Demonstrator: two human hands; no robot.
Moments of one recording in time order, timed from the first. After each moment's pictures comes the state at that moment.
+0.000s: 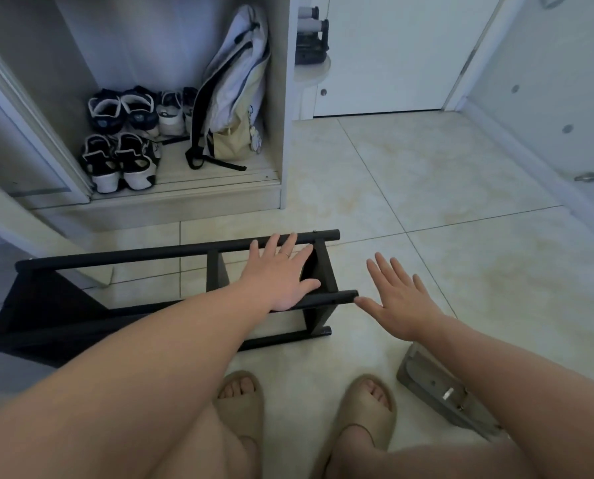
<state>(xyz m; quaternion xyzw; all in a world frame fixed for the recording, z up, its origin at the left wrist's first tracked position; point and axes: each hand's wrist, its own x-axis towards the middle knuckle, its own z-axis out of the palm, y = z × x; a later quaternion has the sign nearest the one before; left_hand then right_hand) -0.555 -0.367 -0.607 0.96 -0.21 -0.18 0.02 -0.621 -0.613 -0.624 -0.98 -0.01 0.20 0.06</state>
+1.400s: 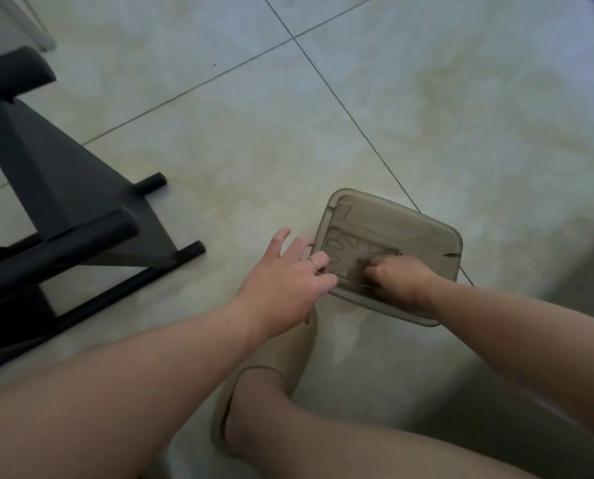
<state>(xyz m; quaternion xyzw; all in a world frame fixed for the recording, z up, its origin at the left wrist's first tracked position) -0.644 -0.597 -0.821 0.81 -0.57 -0.14 0.01 -0.728 -0.837 -0.877 -0.89 -0.03 0.45 -0.03</state>
